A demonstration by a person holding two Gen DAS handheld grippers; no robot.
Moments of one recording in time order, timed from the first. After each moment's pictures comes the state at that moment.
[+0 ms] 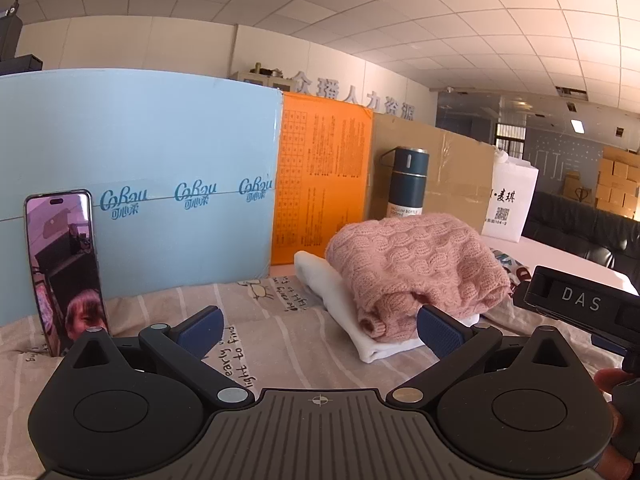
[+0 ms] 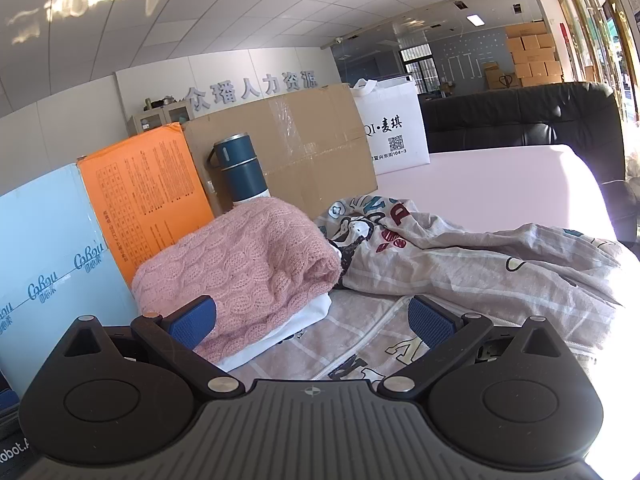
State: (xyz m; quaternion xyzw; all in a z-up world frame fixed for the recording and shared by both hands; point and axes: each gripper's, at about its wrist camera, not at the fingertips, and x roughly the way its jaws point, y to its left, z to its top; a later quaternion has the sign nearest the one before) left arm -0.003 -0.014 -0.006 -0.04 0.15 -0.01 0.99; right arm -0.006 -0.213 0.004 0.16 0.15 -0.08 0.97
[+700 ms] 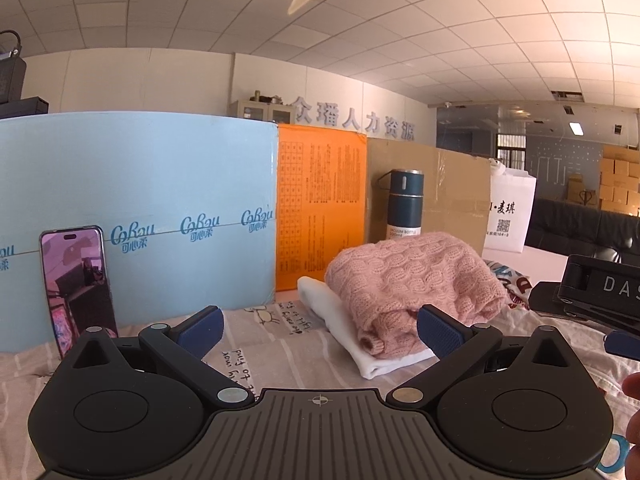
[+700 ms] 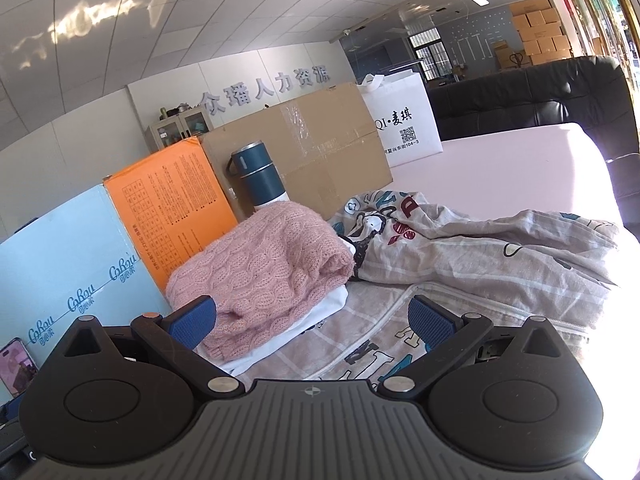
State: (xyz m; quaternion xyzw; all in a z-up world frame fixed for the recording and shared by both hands) left arm -0.020 -0.028 0.002 0.00 0.11 0.01 0.99; right arm -0.036 -0.228 0.015 0.21 0.15 -0.03 0.97
